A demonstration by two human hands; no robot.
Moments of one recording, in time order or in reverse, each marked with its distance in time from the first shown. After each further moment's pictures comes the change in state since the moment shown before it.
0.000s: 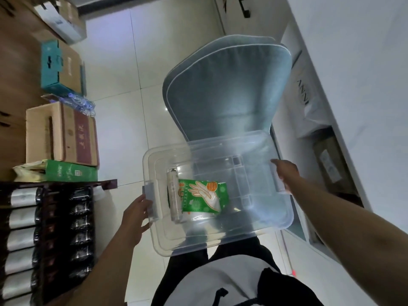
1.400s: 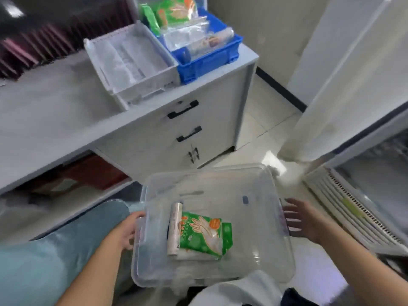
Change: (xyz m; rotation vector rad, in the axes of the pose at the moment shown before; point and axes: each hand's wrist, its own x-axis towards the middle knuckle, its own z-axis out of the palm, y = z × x) left_hand -0.207 -0.221 0.127 1.990 -0.749 0.470; right_hand -0.633 0.575 0.240 1.911 0.623 0.608
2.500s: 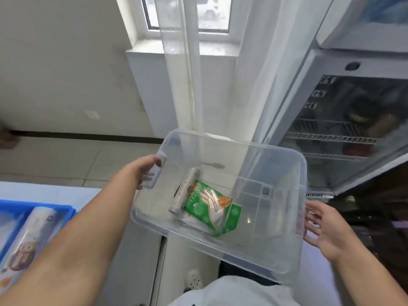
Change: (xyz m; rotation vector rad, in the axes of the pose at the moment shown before) left_hand -0.063 0.635 0.487 1.089 -0.323 0.582; right_hand -0.024 -0.210 -0.124 1.048 0.660 -0.248
